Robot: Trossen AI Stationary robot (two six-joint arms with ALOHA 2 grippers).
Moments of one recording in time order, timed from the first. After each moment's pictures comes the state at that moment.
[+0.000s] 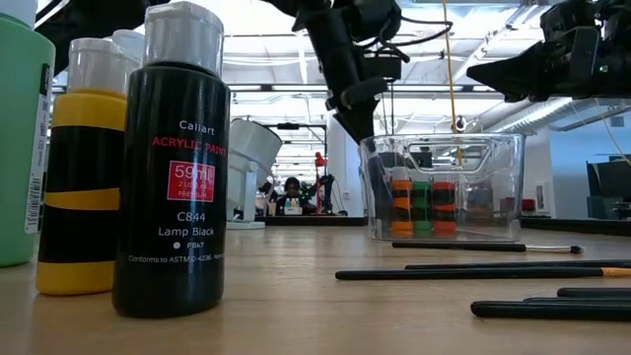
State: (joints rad) left arm 0.17 2.27 2.20 -0.99 -0.21 0.18; right arm -0.06 0.32 0.01 0.45 0.10 -0.22
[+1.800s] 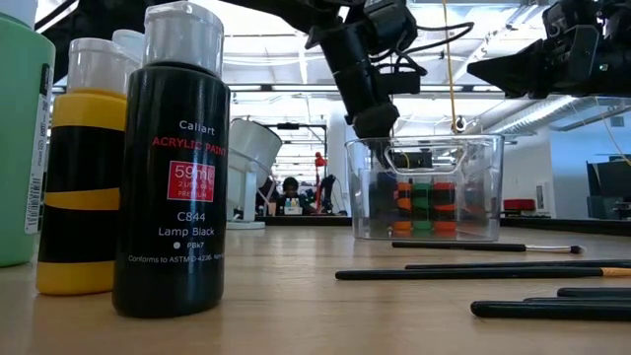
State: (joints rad) left arm 0.16 2.34 2.20 -0.86 -0.26 0.36; right arm -0.06 0.32 0.01 0.47 0.10 -0.25
